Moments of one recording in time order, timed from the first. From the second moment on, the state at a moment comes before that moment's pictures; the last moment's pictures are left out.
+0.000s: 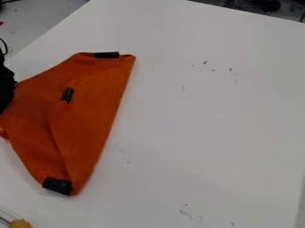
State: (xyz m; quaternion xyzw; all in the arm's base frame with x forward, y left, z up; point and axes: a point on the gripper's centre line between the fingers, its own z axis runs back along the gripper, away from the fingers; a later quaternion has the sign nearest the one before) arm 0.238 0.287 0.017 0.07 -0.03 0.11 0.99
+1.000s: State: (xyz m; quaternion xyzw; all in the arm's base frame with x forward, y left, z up) arm 0.247 0.267 0.046 0.12 -0.04 0.10 0.99
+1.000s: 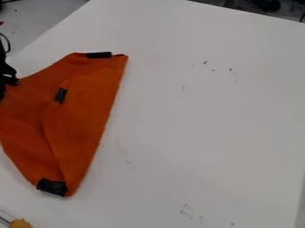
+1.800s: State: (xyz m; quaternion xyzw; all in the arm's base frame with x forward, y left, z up) arm 0.308 0.150 0.054 0.11 -0.03 0.00 0.99
